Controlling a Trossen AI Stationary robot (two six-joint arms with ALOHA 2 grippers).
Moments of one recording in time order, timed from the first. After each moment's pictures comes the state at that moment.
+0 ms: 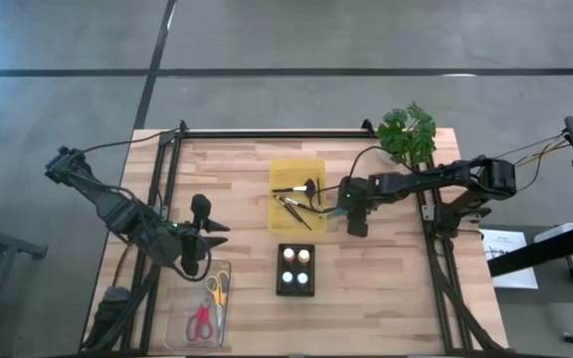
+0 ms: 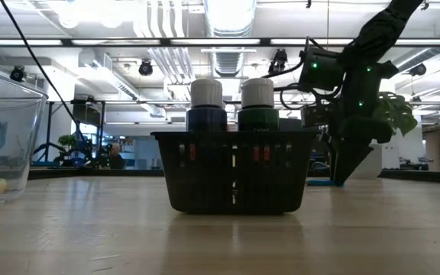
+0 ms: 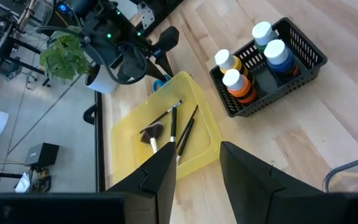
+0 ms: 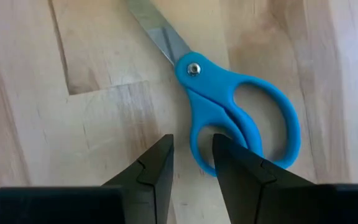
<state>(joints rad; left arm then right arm) -0.62 1.06 1.01 -0.76 -0.66 0.25 -0.22 1.54 0.69 -0.43 -0.03 0.00</state>
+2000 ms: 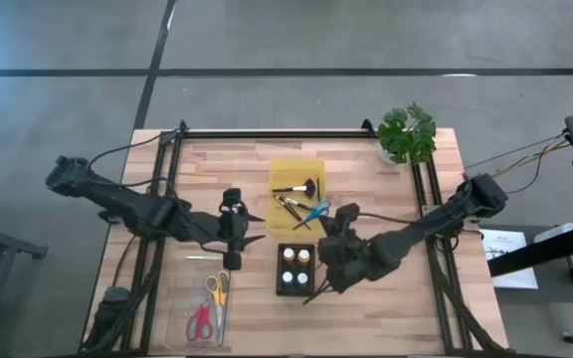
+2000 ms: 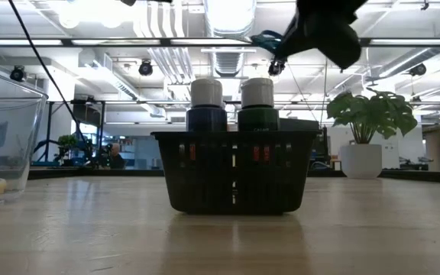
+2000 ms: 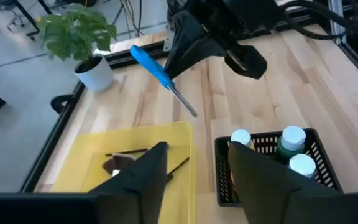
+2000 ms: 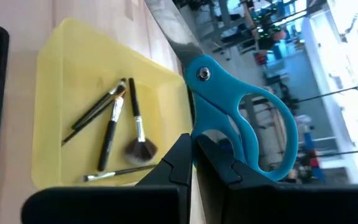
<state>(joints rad) -0.37 1.23 1.01 -0.33 -0.47 0.03 0.48 1.68 1.22 -0.70 1.14 0.06</state>
